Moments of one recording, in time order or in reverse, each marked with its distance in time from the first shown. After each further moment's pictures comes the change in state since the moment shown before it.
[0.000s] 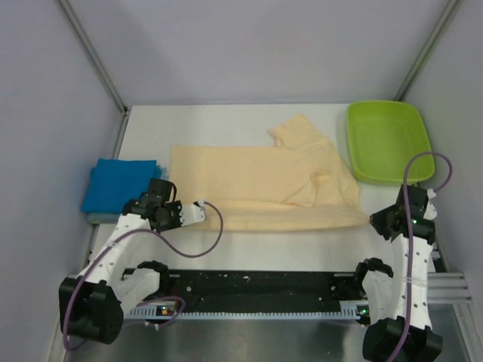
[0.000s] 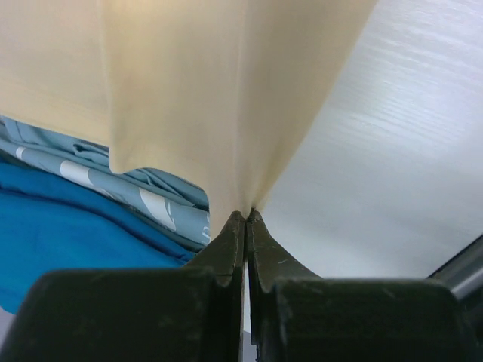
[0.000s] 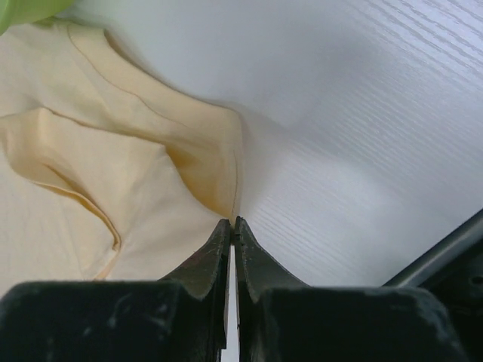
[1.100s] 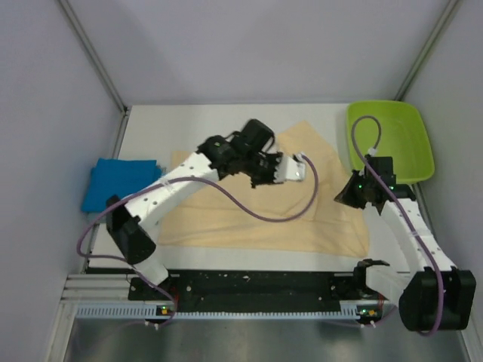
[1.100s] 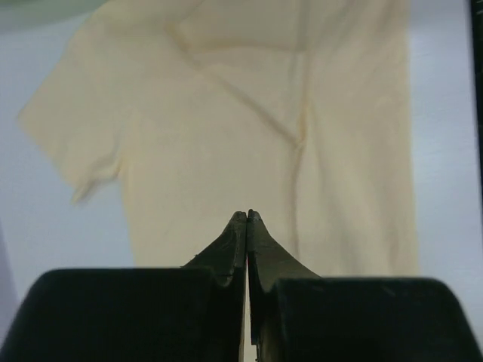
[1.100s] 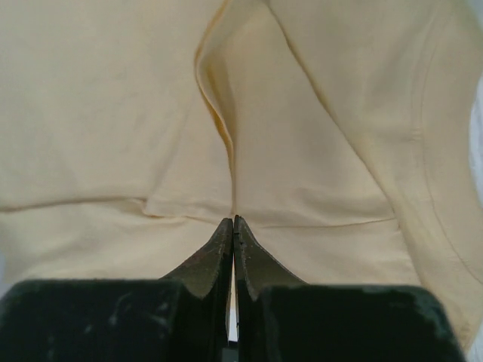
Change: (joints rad) left arm -0.607 0.627 1.084 -0.095 0.311 -0.346; right arm 0.352 0.331 0.209 0.210 -0.205 -0.257
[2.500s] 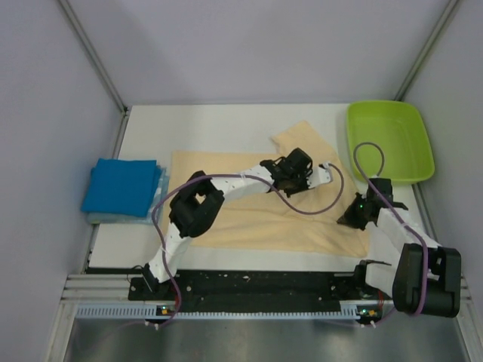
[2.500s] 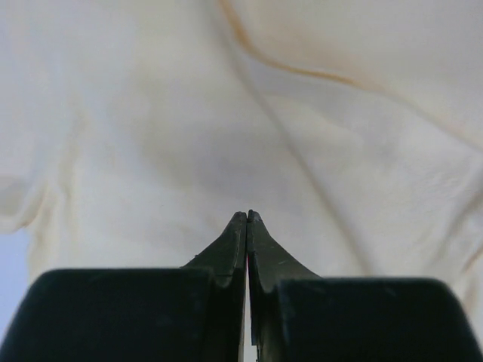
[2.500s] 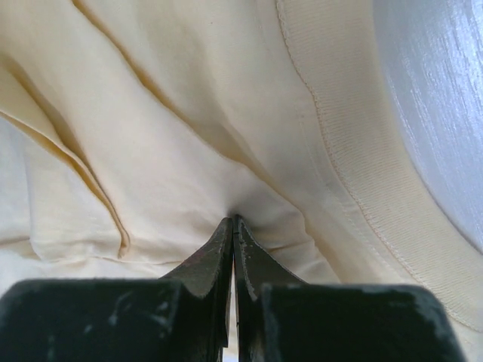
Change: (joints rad) left arm -0.181 0.583 -0.013 0.552 -0.260 -0.307; right arm -0.138 0.140 -0.341 0.250 -0.055 0.015
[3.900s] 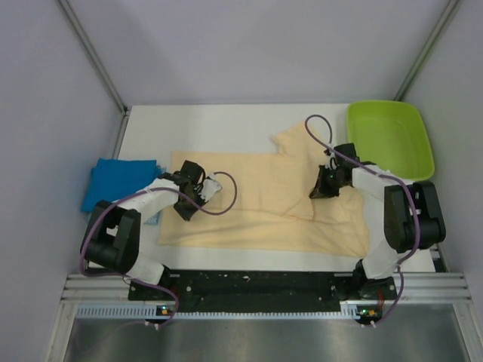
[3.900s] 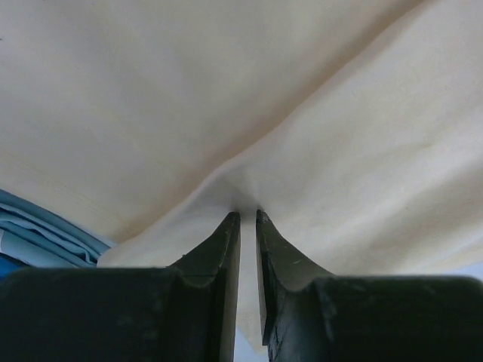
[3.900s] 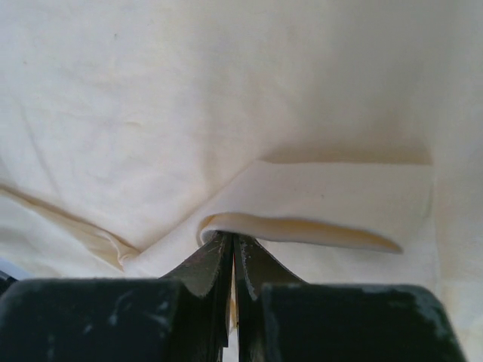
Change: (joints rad) left arm 0.603 -0.711 -0.873 -0.318 -0.118 -0.032; right arm 0.278 0.469 0.420 0.049 -0.117 -0.209
